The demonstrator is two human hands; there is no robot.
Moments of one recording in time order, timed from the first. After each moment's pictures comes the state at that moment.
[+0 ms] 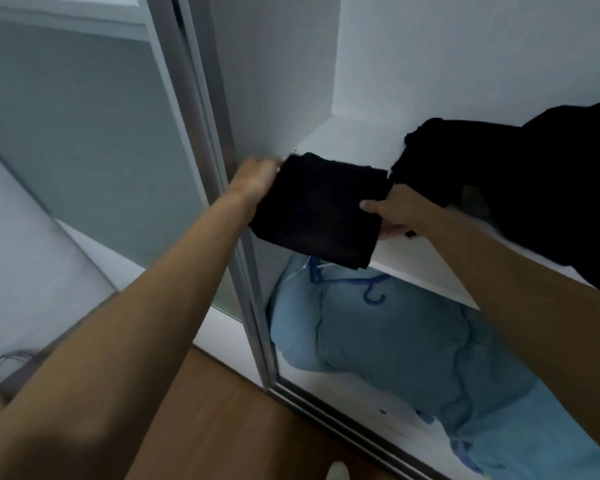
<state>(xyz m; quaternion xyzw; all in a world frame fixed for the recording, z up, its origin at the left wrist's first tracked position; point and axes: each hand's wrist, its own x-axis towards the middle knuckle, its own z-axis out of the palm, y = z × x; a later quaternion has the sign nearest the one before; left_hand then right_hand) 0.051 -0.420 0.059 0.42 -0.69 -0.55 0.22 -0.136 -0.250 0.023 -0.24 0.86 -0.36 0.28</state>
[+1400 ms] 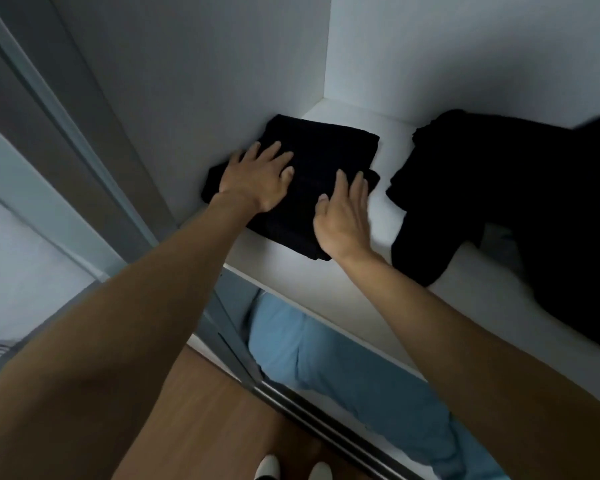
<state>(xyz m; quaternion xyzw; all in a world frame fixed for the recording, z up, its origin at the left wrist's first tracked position) -0.087 -0.509 -0.002 0.31 -0.95 -0.02 0.01 -0.156 -0.353 -0.027 -0.34 0.87 -0.35 0.07</state>
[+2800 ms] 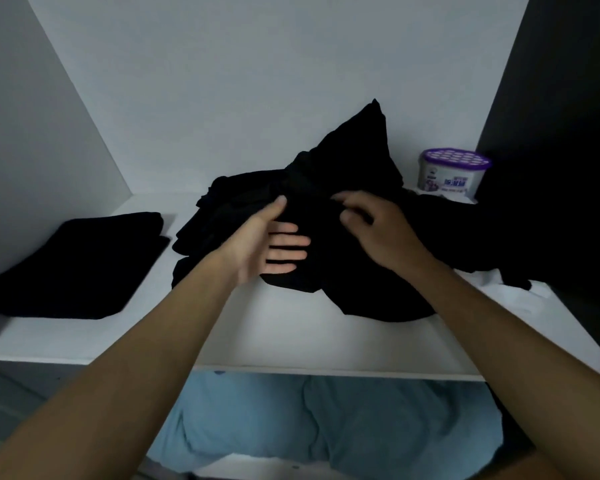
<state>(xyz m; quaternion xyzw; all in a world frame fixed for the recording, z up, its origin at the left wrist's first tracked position) -0.211 -0.130 0.086 0.20 -0.69 -0.70 -0.07 -0.298 0.077 0.070 -0.36 0.79 -0.49 -0.06</state>
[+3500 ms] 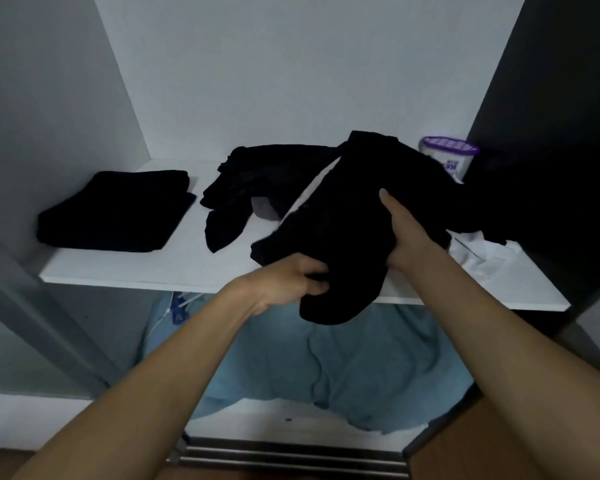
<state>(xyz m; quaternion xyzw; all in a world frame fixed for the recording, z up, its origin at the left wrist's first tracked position) -0.054 -0.093 0.045 -0.01 -0.81 -0.57 -0.13 -0.197 0.079 0.053 0.05 0.54 -0.79 0.27</state>
